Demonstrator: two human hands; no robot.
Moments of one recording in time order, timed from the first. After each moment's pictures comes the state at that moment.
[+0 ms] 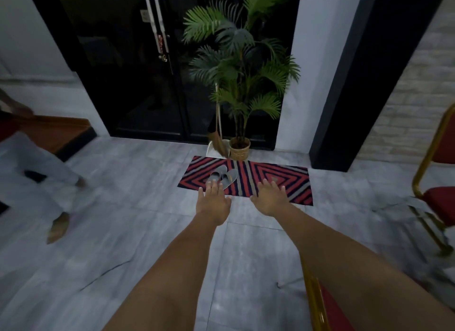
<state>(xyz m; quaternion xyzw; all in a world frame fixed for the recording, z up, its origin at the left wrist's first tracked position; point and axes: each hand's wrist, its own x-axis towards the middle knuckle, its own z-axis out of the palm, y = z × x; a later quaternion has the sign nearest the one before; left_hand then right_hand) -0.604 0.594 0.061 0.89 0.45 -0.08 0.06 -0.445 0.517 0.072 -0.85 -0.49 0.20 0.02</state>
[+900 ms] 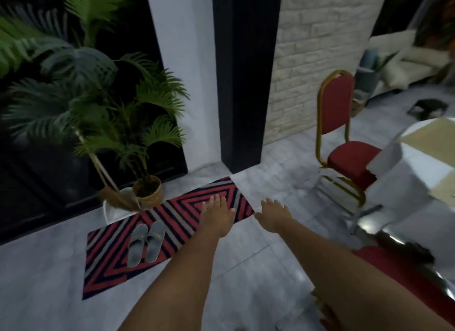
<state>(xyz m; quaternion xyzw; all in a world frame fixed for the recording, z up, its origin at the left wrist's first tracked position) -0.293 0.806 0.021 0.97 0.14 -0.15 0.10 -0.226 0.642 0.019 -0.96 -0.18 0.21 0.05</state>
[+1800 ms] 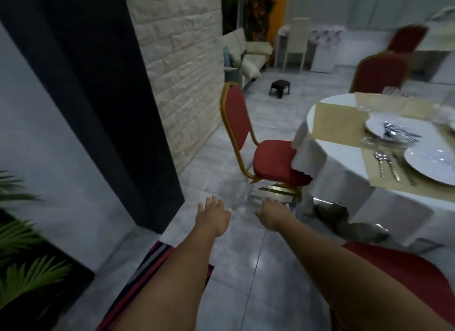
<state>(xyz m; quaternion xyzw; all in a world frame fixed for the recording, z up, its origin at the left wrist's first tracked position) 0.138 0.799 0.030 0.96 -0.19 -0.20 0.05 0.086 0.617 0.026 -0.96 0.16 0.17 0.13</state>
